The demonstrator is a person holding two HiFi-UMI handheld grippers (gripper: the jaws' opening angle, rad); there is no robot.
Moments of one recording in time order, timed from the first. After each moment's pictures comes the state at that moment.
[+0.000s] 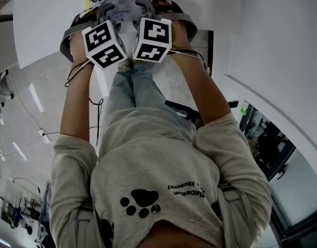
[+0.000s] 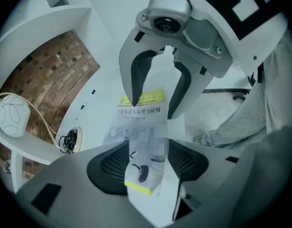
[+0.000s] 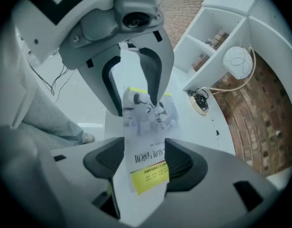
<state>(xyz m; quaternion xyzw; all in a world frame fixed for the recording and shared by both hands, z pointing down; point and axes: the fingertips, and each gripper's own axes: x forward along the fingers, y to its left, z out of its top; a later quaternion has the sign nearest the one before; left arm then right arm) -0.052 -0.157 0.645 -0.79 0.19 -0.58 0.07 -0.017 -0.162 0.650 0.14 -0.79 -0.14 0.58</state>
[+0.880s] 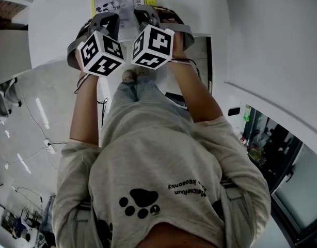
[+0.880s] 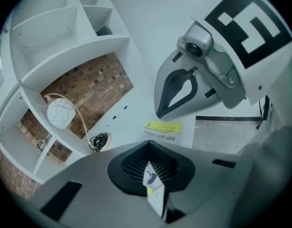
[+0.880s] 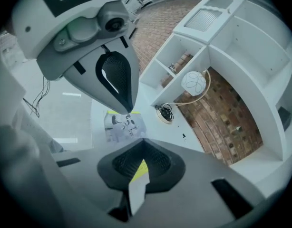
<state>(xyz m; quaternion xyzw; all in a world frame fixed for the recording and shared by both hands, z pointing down) -0.048 -0.147 0.532 -0.82 0.35 -0.45 0.06 -0.012 -0.157 0.538 0.29 -0.80 -0.17 0.49</state>
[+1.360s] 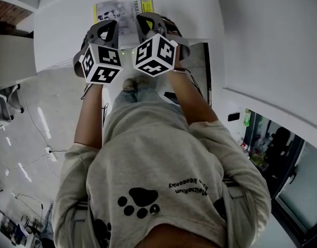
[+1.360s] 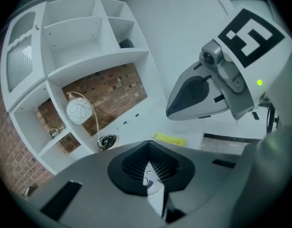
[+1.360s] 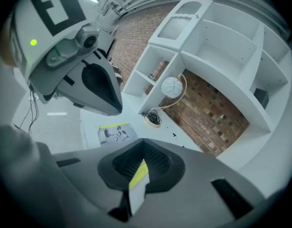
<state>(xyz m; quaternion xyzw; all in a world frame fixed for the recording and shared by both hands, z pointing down) -0.051 -0.134 0.496 -0.82 0.44 -0.36 0.04 0.004 -0.144 0.497 0.39 -0.81 -0.13 0.41</state>
